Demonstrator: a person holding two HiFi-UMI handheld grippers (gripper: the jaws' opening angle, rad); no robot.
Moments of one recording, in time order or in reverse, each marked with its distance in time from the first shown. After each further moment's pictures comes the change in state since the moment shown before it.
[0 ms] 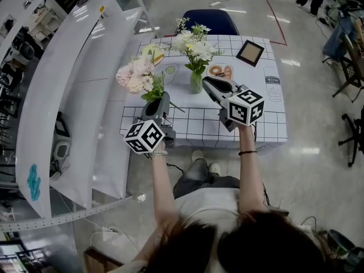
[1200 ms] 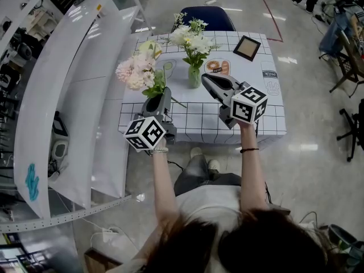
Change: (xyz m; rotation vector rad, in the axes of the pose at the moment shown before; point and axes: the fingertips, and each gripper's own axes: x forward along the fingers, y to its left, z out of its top) left arm -0.006 -0.016 0.000 0.013 -0.013 -0.054; right arm -0.016 0.026 0.011 -0.007 -0.073 0.071
